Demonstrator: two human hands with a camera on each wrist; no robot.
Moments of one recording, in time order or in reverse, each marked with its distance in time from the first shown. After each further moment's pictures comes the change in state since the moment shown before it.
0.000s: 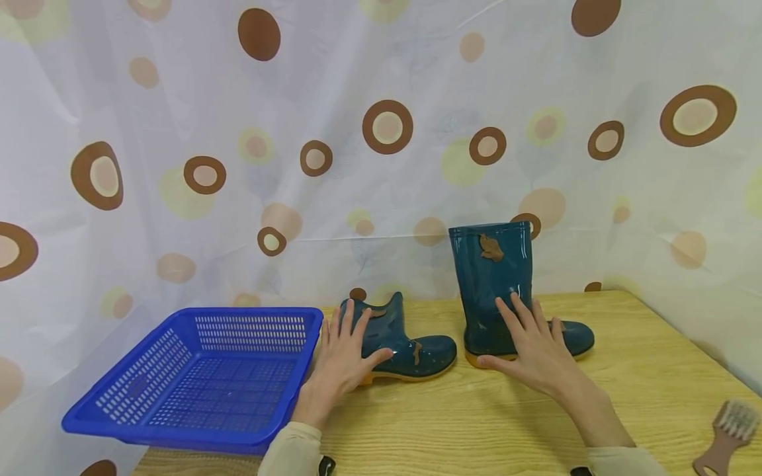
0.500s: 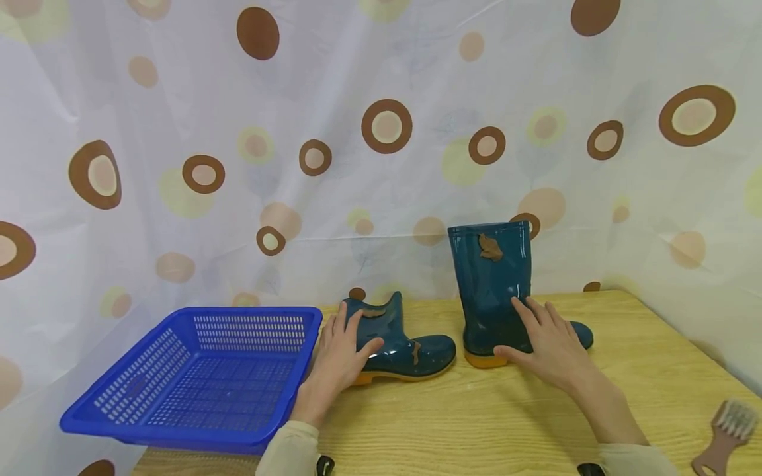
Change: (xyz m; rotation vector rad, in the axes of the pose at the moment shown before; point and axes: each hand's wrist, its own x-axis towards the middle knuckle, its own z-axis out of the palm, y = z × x) left_hand 0.001 0.000 -0.001 -0.139 0.006 -0.106; right_hand -0.001 0.015 -0.013 0.020 -0.037 0.070
